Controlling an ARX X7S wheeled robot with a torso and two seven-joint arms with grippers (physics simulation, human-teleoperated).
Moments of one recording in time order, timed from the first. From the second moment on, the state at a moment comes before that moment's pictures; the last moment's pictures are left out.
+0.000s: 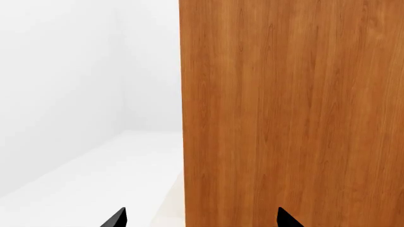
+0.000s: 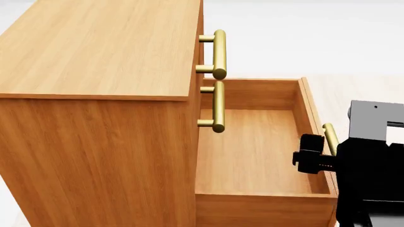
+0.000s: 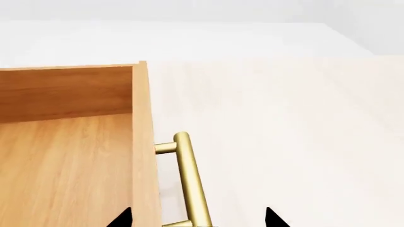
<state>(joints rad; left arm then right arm) 0.44 -0.35 0.27 0.34 -0.10 0.30 -0.57 0.81 0.38 -0.09 0.26 0.38 0.94 0.23</state>
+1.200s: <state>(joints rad) 0.43 -0.37 0.29 0.34 -0.11 0.30 -0.58 0.79 0.44 0.11 0.00 0.29 1.00 0.49</state>
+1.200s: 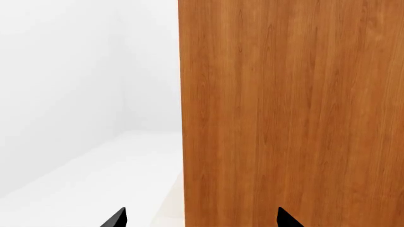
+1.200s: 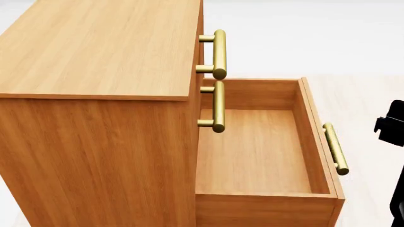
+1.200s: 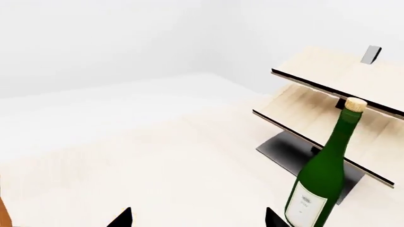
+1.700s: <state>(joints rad) 0.43 -0.37 0.29 0.33 -0.11 0.31 -0.59 0.78 0.43 0.20 0.03 0.25 0.98 0.61</state>
